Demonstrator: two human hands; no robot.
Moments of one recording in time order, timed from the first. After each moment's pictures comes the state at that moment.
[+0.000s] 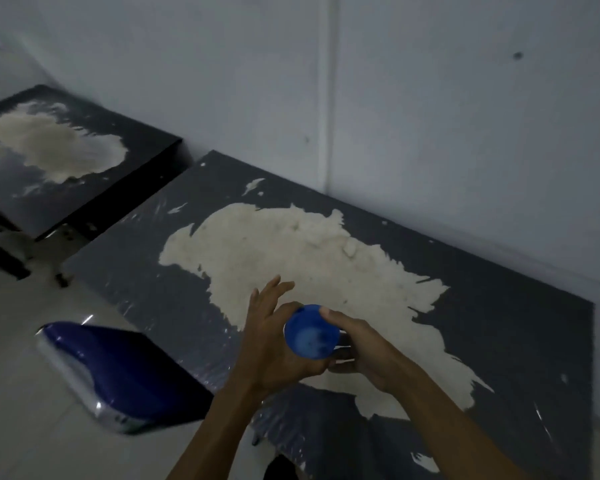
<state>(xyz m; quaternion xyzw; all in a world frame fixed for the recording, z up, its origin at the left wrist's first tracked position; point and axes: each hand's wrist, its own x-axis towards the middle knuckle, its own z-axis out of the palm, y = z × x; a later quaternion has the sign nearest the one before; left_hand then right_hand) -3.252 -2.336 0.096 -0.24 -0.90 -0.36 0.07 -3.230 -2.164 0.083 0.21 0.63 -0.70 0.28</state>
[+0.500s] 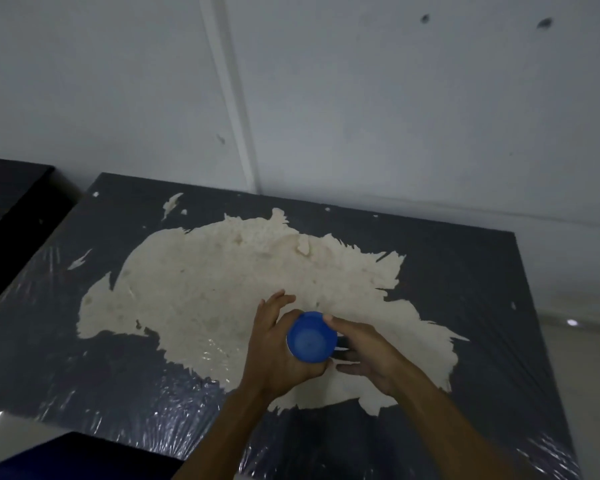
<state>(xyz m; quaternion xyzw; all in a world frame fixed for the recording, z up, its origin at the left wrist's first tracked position) -3.326 -2.318 0.036 -0.36 -0.85 -0.39 -0.04 -3.247 -2.162 0.058 0.40 0.54 -0.72 0.18</state>
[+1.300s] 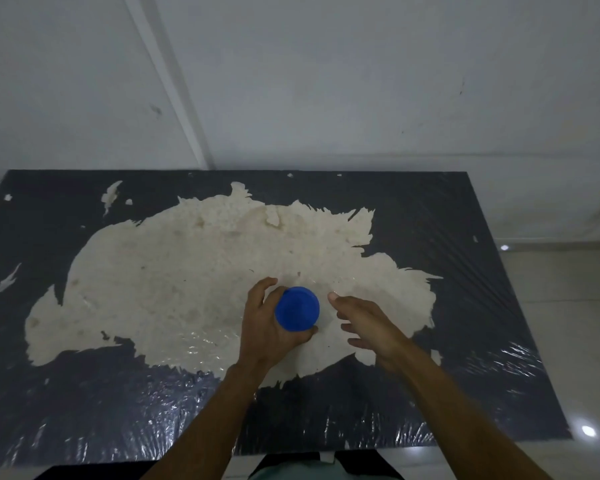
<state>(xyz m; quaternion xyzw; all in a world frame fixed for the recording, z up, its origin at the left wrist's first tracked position) -3.343 -2.322 -0.019 -0.34 -0.84 -0.41 -0.11 -3.223 -2.184 0.046 0.49 0.57 -0.65 0.10</state>
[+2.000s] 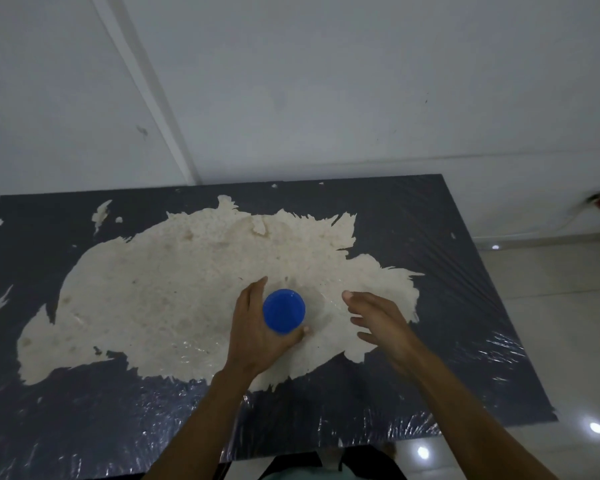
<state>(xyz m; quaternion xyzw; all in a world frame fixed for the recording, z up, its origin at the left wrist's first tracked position) -3.334 -2.326 -0.007 -0.32 -0.85 -0.38 -0.17 -3.181 -2.174 0.062 0.49 0.59 -0.64 -0.02</state>
